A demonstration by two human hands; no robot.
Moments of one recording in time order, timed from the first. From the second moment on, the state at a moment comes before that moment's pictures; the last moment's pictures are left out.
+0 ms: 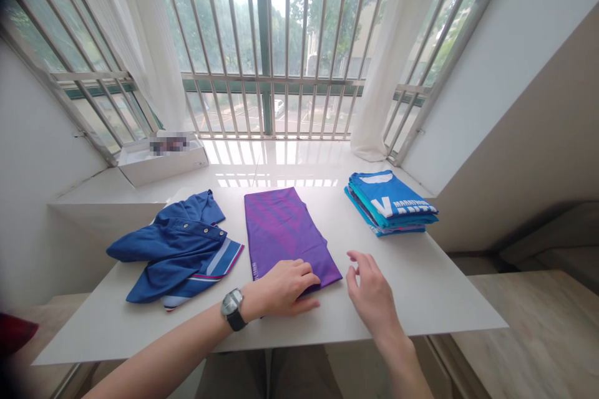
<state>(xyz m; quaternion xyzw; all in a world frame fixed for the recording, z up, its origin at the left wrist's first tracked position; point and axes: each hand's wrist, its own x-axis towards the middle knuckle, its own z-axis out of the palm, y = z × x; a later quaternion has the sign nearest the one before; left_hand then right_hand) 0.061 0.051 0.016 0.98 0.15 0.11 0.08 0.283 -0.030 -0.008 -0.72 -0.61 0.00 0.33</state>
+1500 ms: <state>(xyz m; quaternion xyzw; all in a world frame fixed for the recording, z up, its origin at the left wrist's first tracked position) -0.045 -0.033 -0.001 0.81 0.42 0.30 0.28 0.275 -0.080 -0.022 -0.53 -0.77 0.11 0.33</state>
